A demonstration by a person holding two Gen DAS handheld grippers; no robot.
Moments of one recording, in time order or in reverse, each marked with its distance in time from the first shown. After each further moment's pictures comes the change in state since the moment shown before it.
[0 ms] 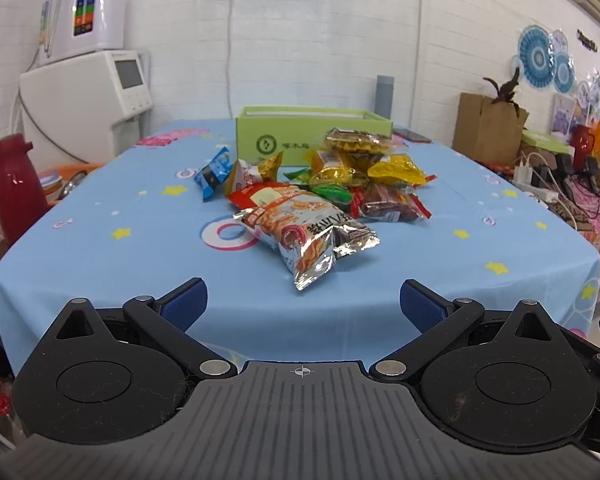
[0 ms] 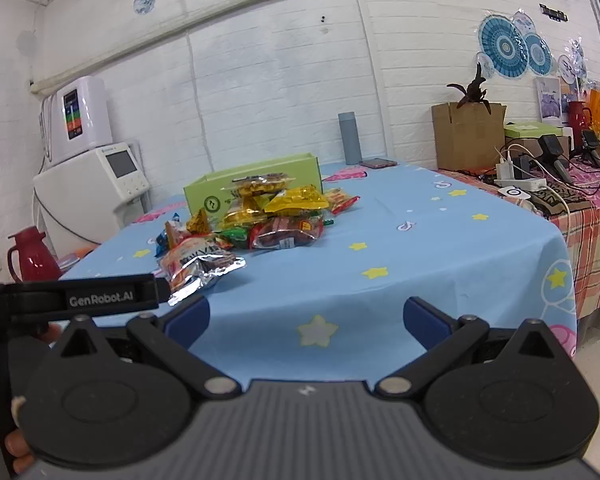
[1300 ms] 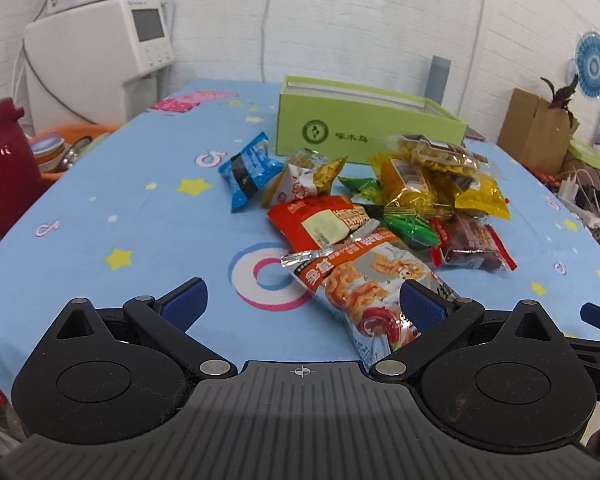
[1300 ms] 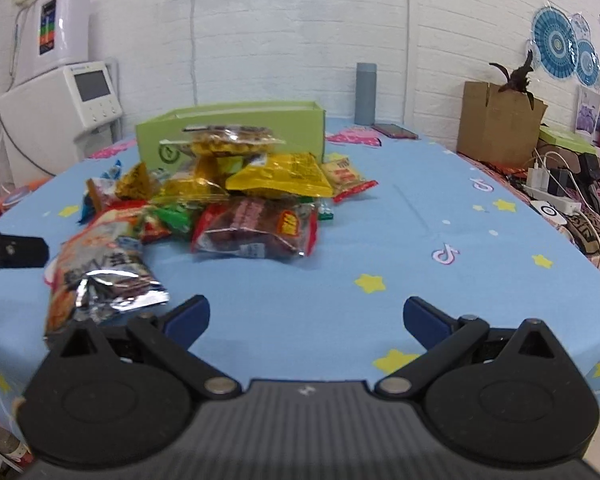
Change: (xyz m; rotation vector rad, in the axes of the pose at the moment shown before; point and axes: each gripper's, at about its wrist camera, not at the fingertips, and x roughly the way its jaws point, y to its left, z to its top) left arm 0.106 0.056 0.065 -0.108 0.136 0.047; right arm 0.178 0.009 0.046 -0.168 0.191 -0.071
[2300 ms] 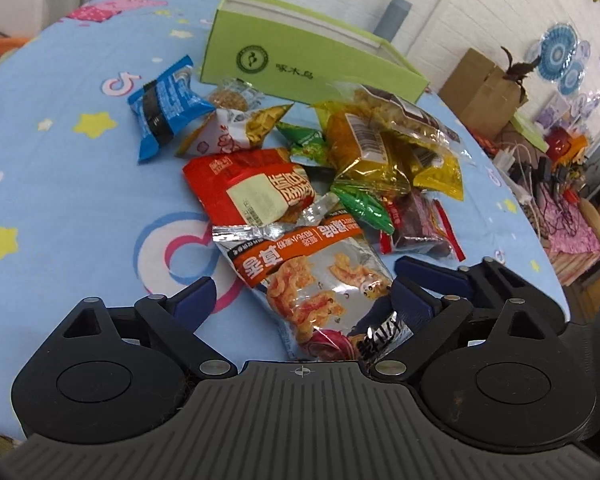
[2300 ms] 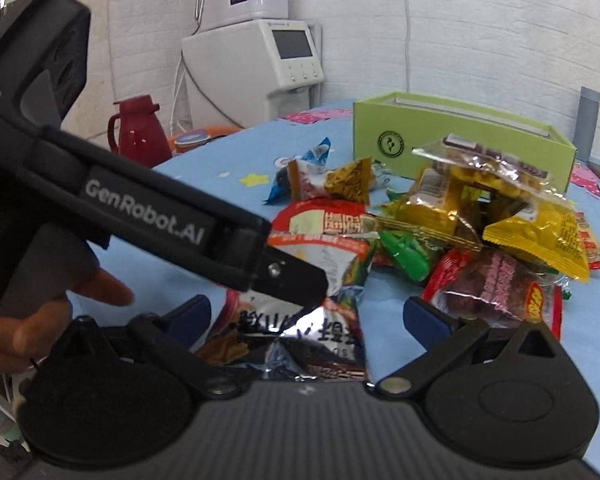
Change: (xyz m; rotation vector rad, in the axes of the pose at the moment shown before) left arm 0.060 0.014 0.029 -0.105 0.292 -0.318; right arm 0.047 0.088 0.034 -0.308 0.074 0.569
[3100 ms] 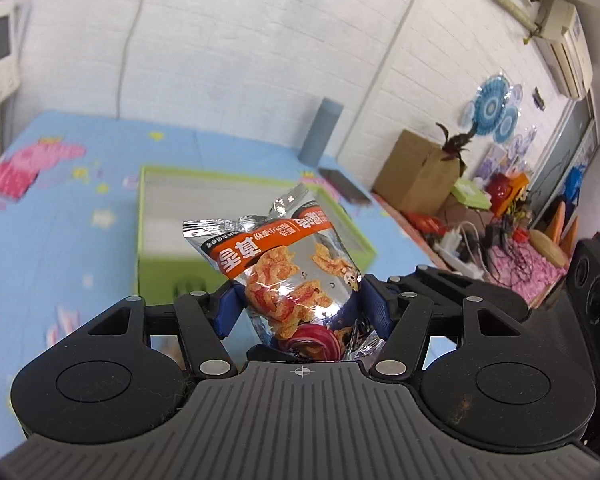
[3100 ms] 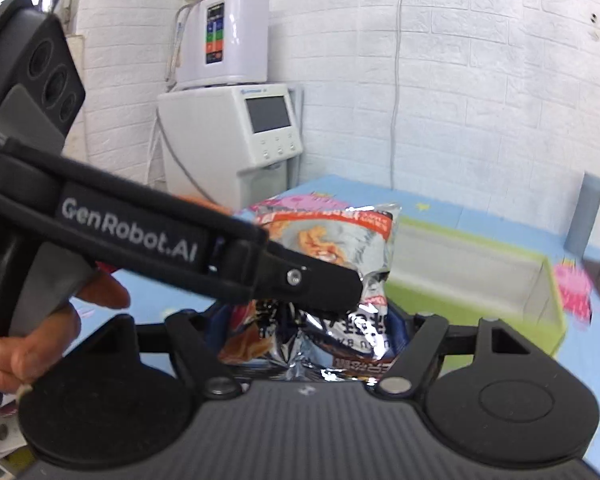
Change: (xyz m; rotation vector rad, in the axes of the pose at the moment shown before) left arm 0.000 -0.012 0.192 0.177 -0.208 -0.164; right arm 0.034 -0.061 0.158 -0.047 -0.135 -0.045
